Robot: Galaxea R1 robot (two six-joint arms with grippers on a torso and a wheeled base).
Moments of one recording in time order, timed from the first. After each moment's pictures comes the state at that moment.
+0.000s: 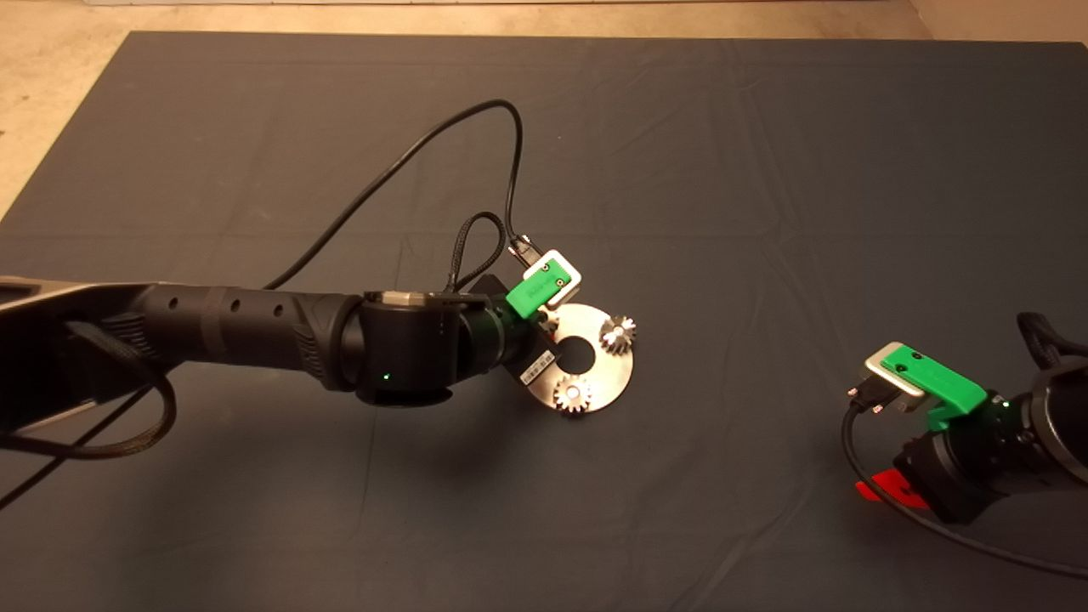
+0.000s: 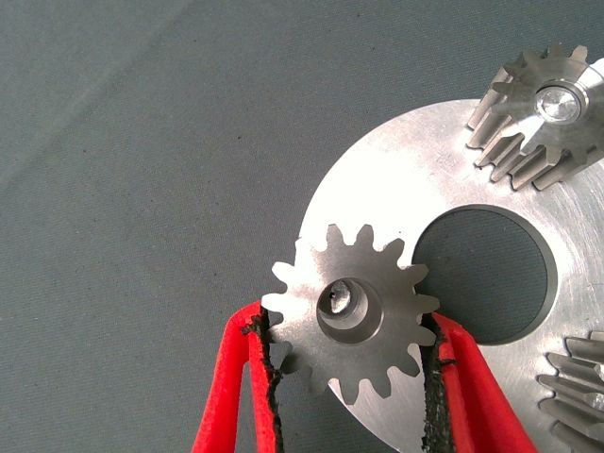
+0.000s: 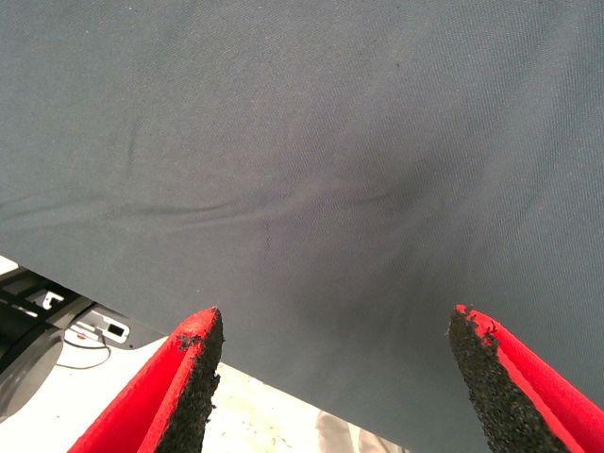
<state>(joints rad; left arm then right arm) -0.15 2.60 -0.86 1.14 1.31 -0.88 0.30 2.00 -0.40 -0.39 -1.53 1.13</state>
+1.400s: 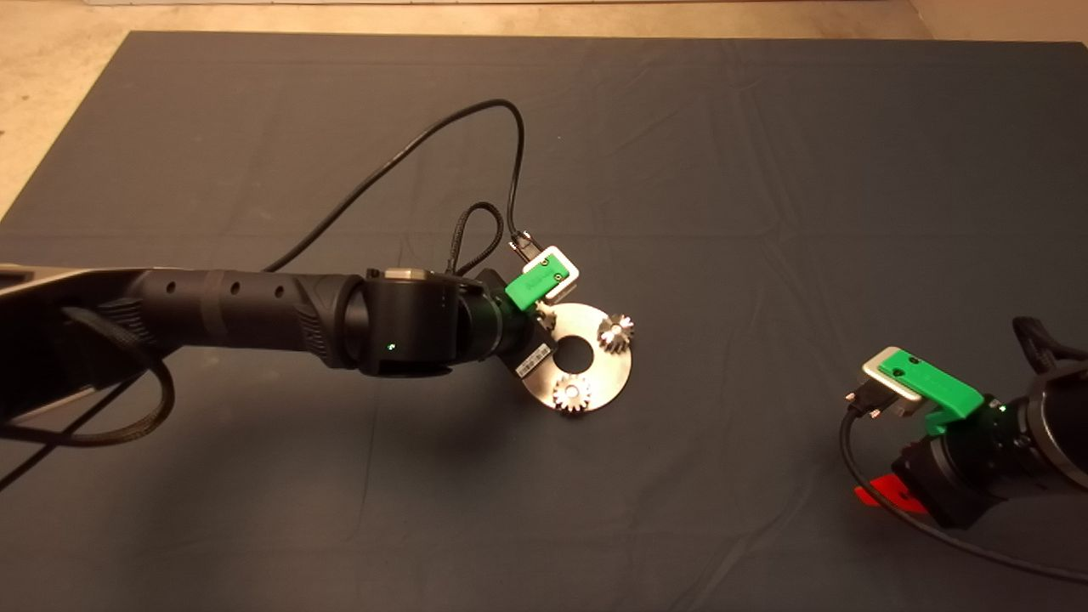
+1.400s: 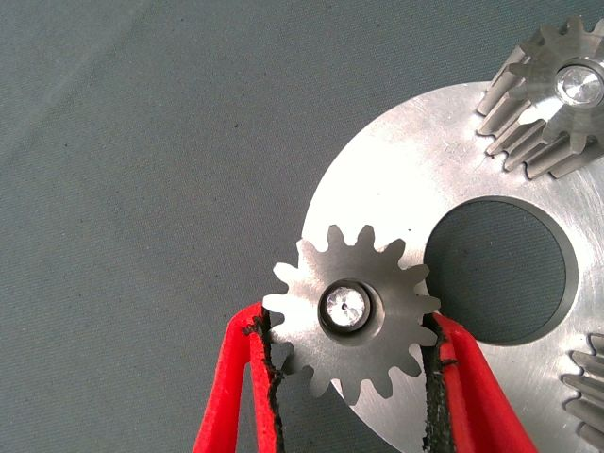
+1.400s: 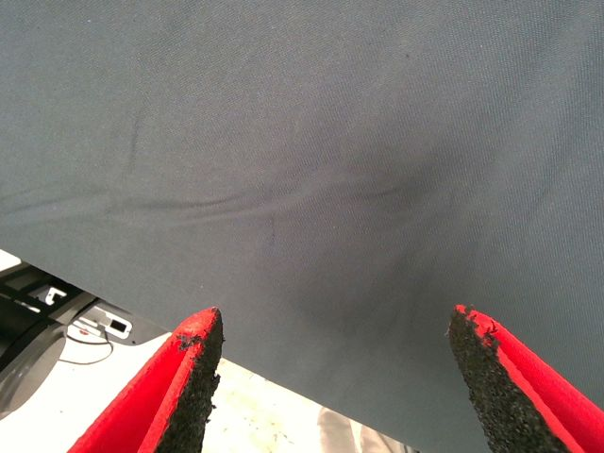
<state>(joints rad) -0.18 2.60 -0.91 1.07 1.26 -0.83 0.29 2.00 -0.40 -0.39 -1.53 1.13</state>
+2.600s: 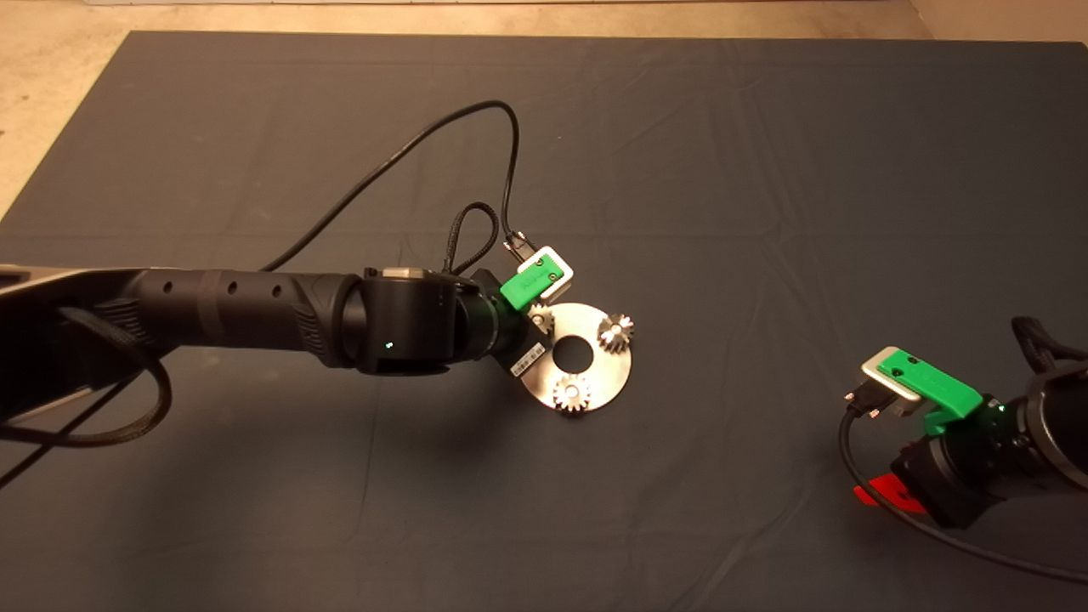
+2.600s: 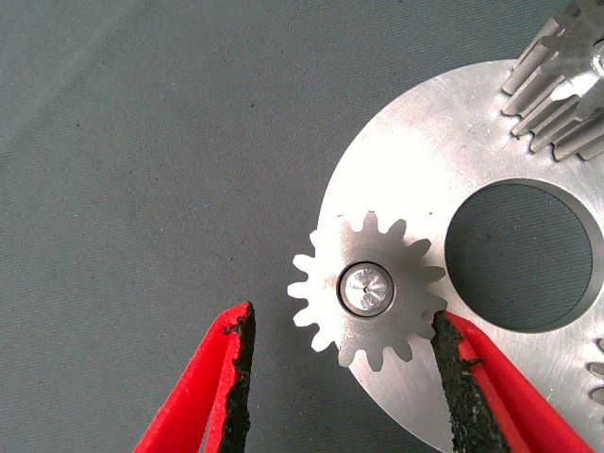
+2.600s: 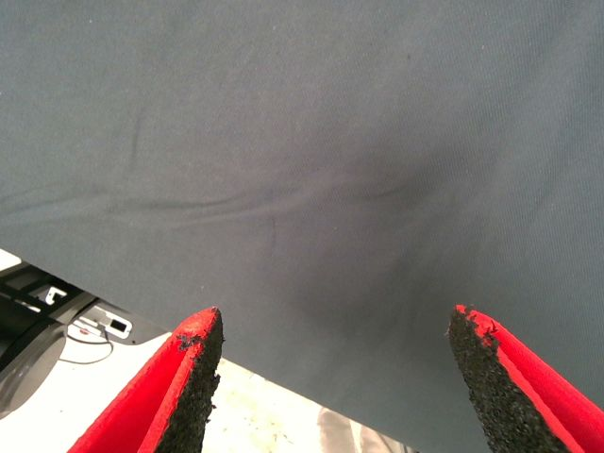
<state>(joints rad) -0.18 2.59 -0.92 1.06 1.27 -0.82 0.29 2.01 -0.40 -0.39 -1.53 1.13</state>
